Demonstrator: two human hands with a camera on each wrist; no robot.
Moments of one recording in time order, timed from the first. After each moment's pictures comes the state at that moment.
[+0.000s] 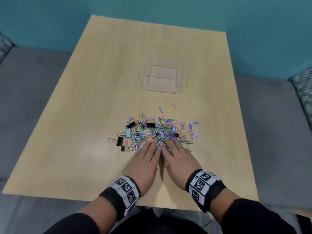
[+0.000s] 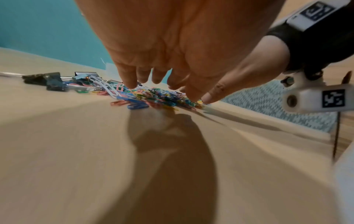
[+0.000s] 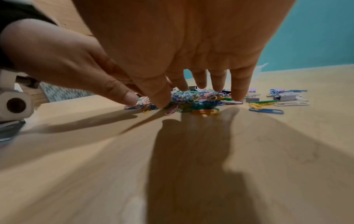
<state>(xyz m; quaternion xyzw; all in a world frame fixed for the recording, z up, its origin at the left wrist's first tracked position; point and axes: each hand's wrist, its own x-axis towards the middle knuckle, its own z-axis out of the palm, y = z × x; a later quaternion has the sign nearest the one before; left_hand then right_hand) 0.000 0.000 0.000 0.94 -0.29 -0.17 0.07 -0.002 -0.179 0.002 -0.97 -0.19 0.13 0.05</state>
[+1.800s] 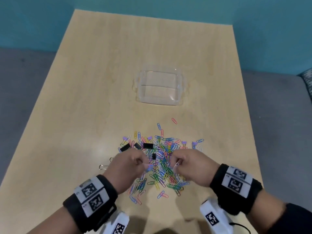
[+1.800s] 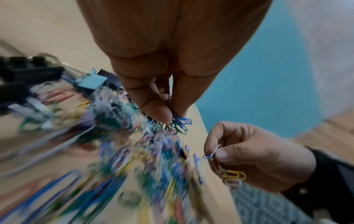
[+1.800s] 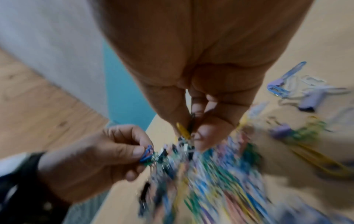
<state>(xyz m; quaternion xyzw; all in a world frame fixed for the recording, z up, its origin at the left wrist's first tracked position) 0.107 0.021 0.045 0.85 -0.04 -0.30 0.44 0.100 -0.212 0.057 -0.83 -0.01 0.38 0.41</state>
